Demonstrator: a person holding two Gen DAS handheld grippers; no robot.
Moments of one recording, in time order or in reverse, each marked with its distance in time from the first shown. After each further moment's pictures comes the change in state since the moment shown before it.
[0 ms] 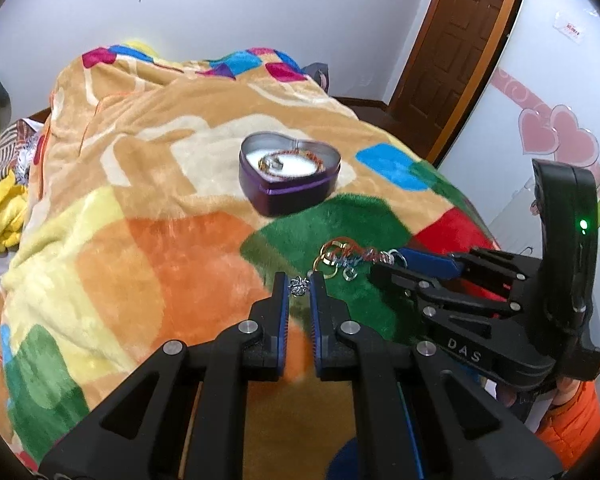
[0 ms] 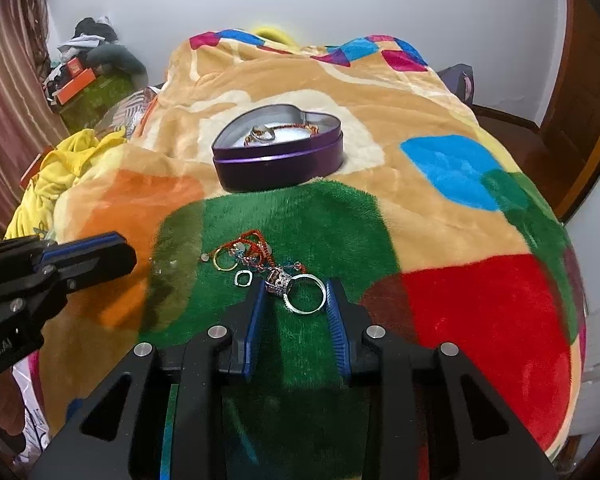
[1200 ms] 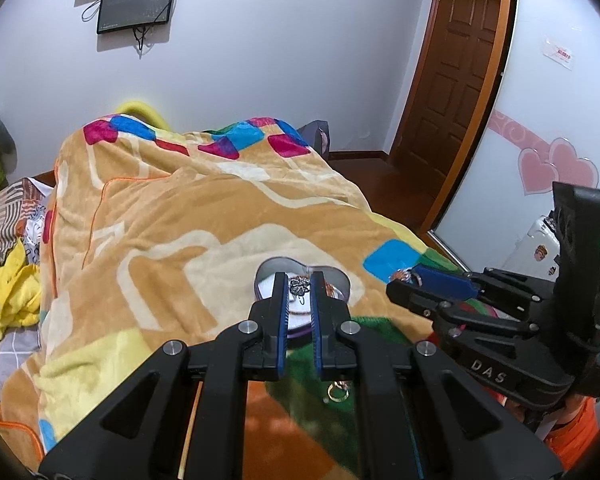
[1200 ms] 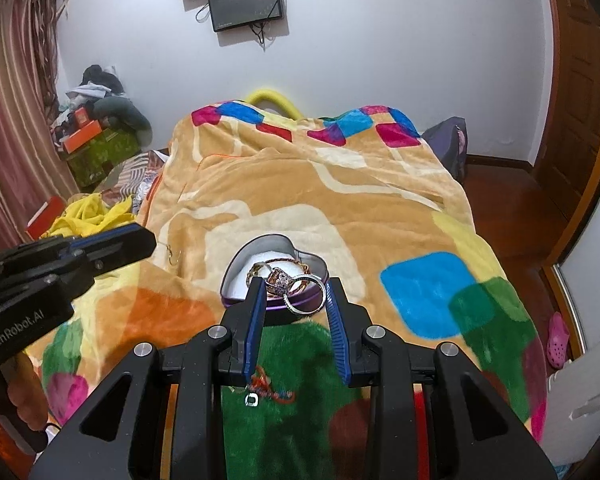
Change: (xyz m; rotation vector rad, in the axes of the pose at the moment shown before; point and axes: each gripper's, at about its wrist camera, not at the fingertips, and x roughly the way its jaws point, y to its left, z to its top) left arm -0.014 0.008 0.084 0.044 -0.184 0.024; right arm -0.022 -0.003 0.072 0.006 -0.194 0.004
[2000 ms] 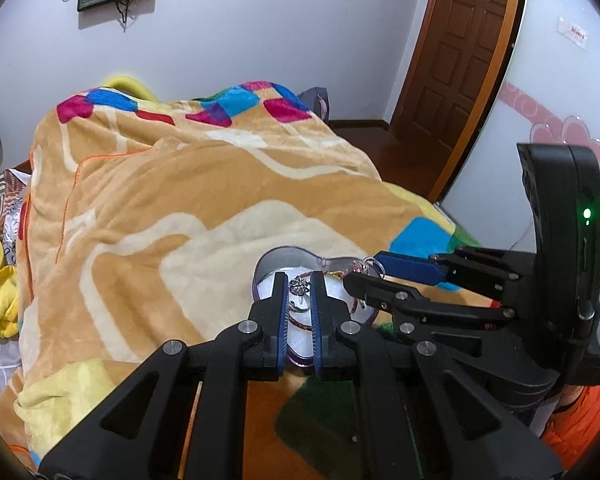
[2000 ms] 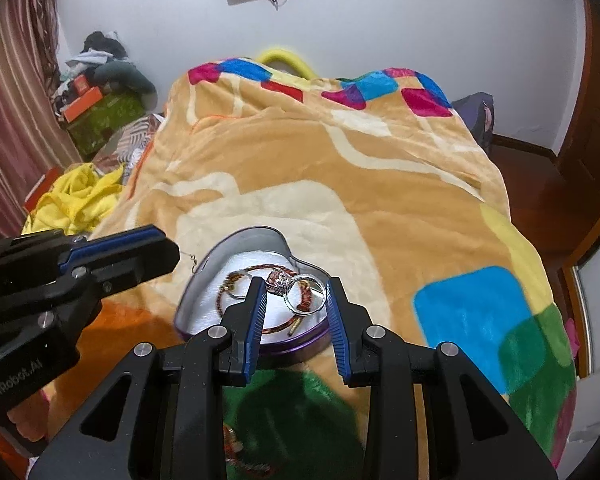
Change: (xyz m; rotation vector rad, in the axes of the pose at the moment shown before) left arm 0.073 0.012 0.002 0.025 0.126 -0.010; right arm 0.069 -0.012 0.012 -0.042 0.142 0.054
